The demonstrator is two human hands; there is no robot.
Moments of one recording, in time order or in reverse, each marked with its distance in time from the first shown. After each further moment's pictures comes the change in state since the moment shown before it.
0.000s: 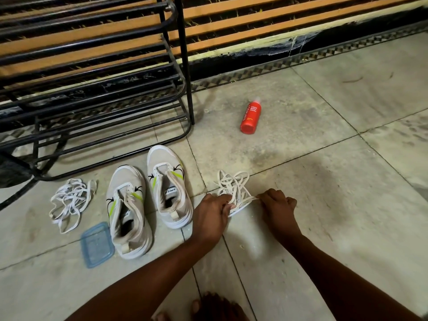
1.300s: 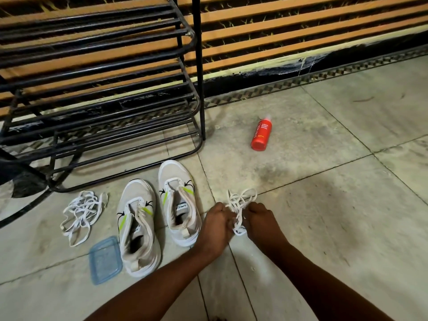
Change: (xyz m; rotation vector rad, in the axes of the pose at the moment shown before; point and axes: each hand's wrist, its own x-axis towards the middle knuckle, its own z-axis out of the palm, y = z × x) left_hand 0.016 -0.018 -0.007 0.029 -0.106 0.074; right_hand 0.033 -0.060 0.017 0.012 -0.123 -0.210
